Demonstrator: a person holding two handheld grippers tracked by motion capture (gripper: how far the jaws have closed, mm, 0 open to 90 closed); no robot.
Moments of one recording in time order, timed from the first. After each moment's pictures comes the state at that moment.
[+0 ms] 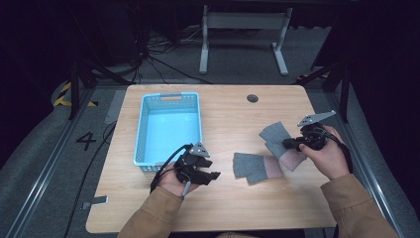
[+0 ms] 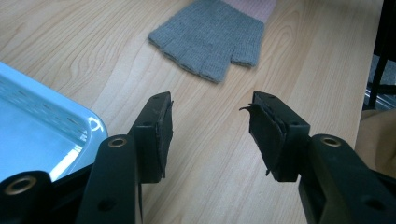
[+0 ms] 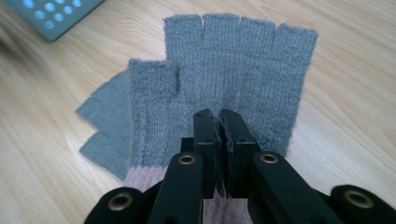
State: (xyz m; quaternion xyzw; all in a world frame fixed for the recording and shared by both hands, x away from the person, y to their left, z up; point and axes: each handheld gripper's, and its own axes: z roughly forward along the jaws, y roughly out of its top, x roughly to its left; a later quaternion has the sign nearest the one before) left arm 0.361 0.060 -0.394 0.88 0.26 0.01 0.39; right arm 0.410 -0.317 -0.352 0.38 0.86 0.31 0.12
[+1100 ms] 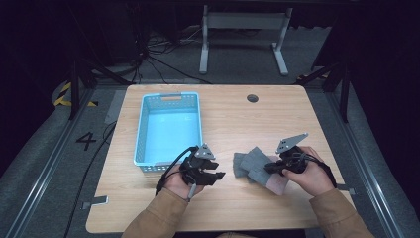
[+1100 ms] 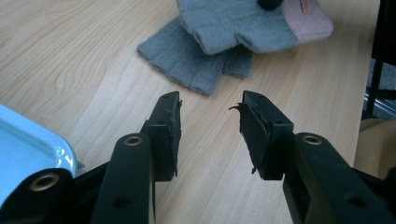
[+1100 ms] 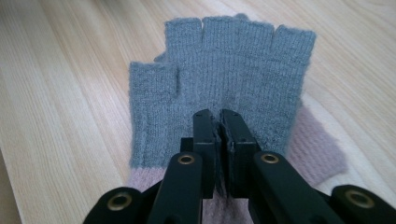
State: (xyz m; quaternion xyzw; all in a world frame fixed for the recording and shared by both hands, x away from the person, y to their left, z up) left arm 0.357 0.046 -0.399 0.88 0.26 0.02 0.40; right arm 0.377 -0.270 -0.397 0.28 0.91 0.29 0.05
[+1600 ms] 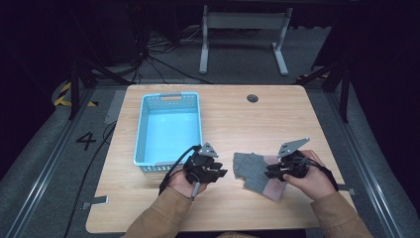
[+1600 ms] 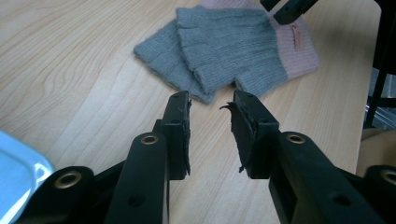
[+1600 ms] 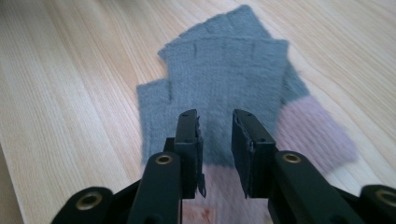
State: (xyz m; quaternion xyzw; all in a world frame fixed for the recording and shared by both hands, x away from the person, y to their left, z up) left arm 0.363 0.037 -0.404 0.87 0.27 0.01 0.40; right arm 0.367 -0.275 -0.402 0.28 0.91 0.30 0.06
